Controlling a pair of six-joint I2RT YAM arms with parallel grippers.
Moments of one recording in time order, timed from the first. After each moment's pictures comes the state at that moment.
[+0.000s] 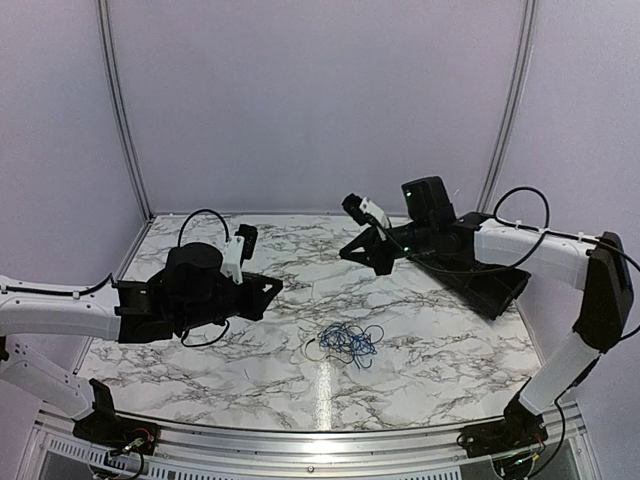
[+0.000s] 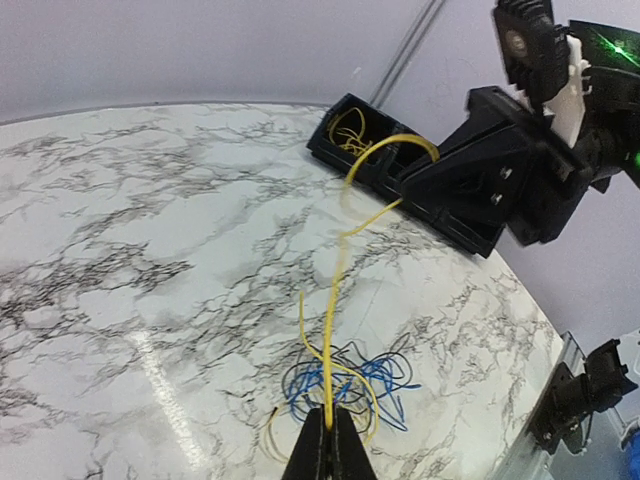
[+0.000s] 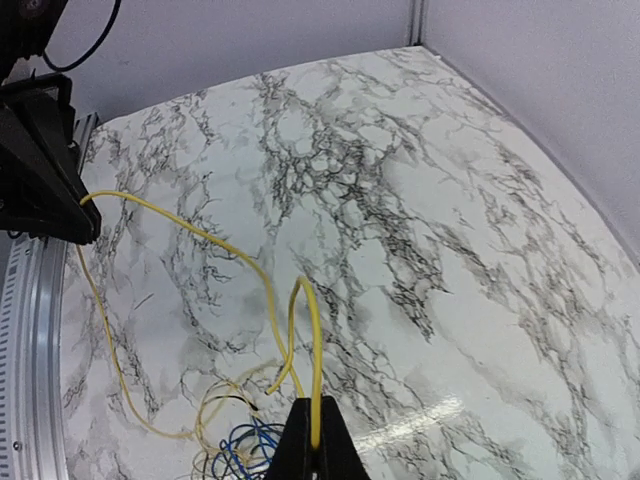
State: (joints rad) left arm -1.05 1.30 0.80 0.12 -0.20 -0.55; right arm 0.65 1.61 1.21 -0.20 -0.57 -0.27
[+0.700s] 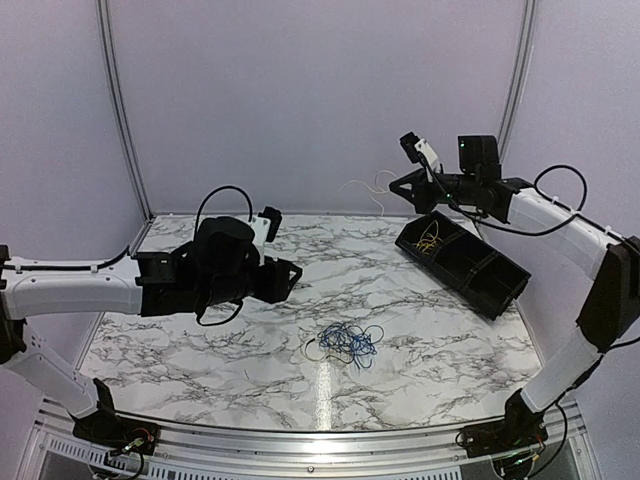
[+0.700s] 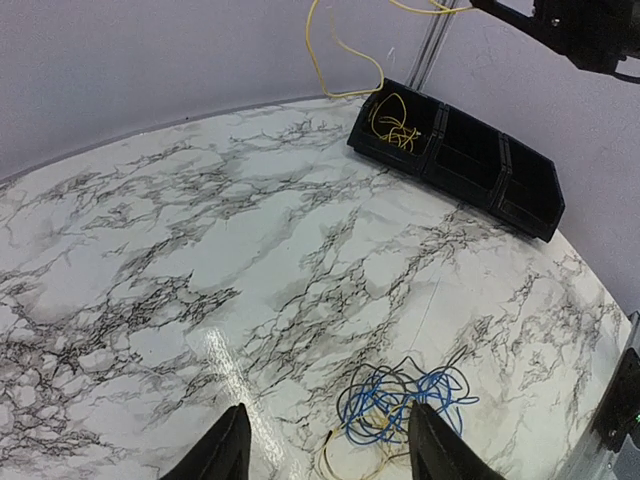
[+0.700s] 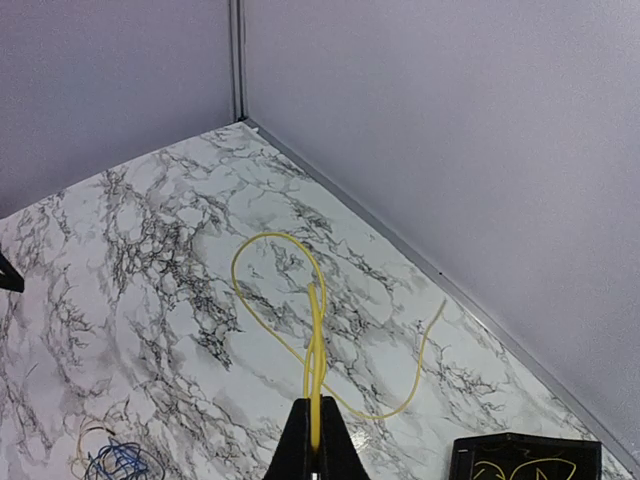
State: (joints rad) left arm -1.03 1.41 0.99 -0.07 -0.31 -0.43; right arm 0.33 1.55 1.39 -0.25 -0.55 -0.27
